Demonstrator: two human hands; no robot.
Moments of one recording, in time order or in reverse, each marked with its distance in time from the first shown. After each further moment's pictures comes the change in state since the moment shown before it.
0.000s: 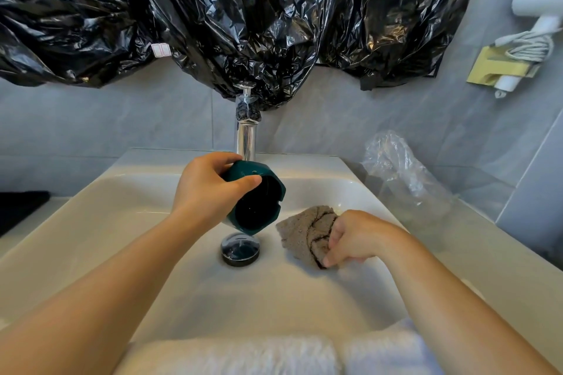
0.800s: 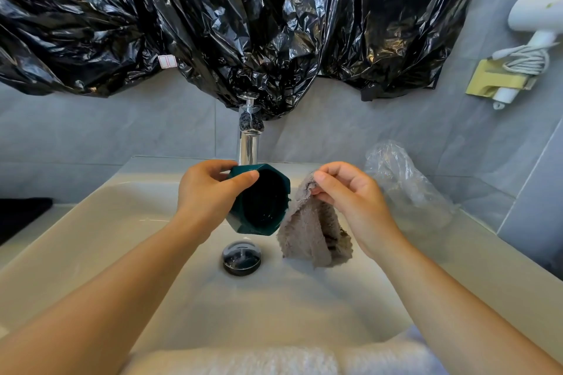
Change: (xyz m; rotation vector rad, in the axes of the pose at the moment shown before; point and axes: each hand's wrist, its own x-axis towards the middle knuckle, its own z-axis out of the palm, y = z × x) left_hand 0.003 0.005 -0.001 -0.243 0.068 -0.136; right_hand -0.015 -0.029 -0.007 1.107 0.490 -0.646
